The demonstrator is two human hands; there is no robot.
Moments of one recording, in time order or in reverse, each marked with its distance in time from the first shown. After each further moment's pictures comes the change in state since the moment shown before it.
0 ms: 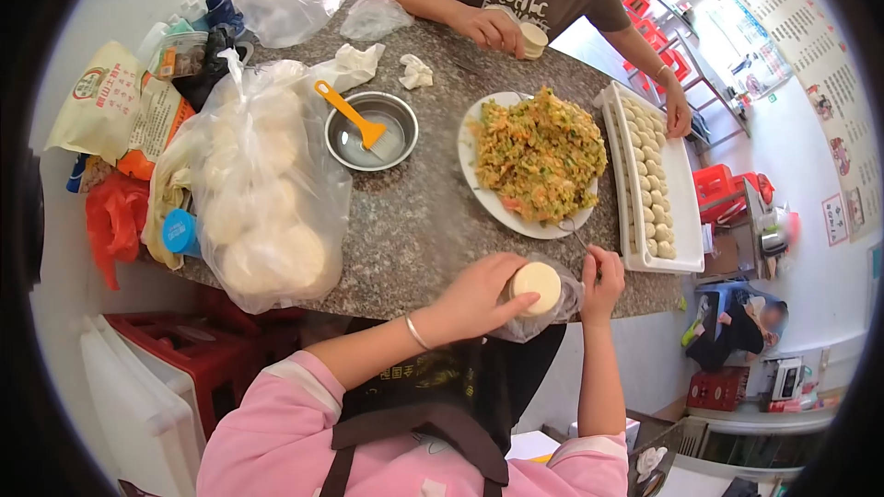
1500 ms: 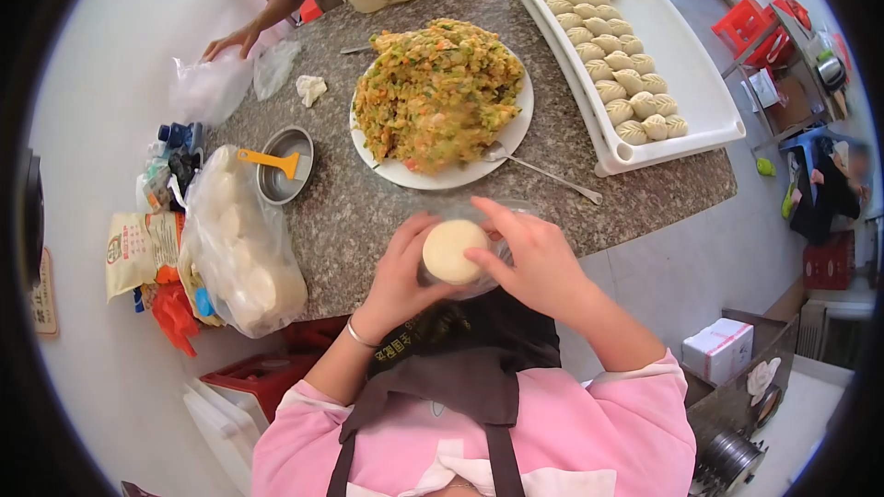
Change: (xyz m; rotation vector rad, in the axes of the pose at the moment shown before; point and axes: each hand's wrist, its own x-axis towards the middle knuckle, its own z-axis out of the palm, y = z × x) left_hand 0.007 0.026 -0.004 0.380 -0.209 -0.108; right_hand 0.006 -0.048 -0.036 0.494 -0.550 0.192
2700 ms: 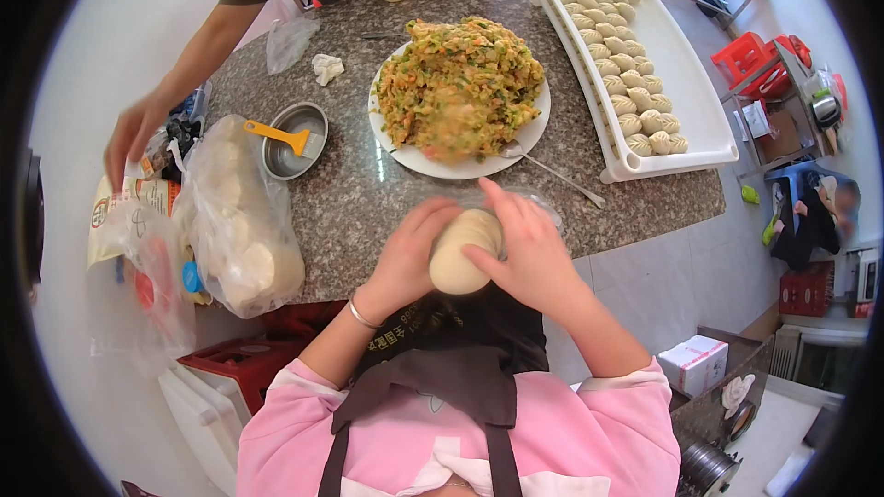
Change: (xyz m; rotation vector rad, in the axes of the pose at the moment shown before) left_hand 0.005 -0.006 0.000 0.016 0.076 0.097; right_hand 0.005 -0.024 0.010 -0.074 -0.004 0.014
